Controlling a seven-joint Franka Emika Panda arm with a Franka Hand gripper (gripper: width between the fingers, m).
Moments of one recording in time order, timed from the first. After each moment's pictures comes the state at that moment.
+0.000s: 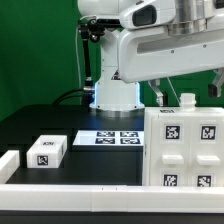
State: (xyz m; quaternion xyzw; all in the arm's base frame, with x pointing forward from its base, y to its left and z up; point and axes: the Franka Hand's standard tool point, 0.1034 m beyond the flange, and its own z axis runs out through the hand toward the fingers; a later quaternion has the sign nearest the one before) arm 0.599 0.104 0.144 -0.99 -0.04 0.06 0.08
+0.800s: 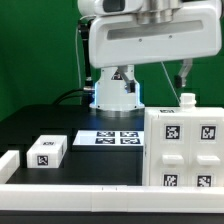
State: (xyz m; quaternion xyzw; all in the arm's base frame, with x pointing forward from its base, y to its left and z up) arm 0.568 0.053 0.154 -1.00 -0.05 0.05 0.05
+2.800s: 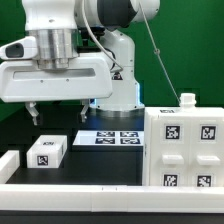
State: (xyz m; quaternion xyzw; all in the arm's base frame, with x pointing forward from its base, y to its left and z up) arm 0.504 -0.113 0.081 -1.00 -0.01 0.00 0.02
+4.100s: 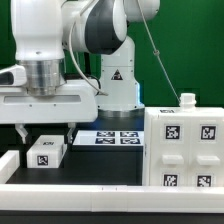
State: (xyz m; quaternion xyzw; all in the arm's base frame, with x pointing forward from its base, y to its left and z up) arm 0.473 -0.143 0.030 -1.00 -0.02 0.03 0.01
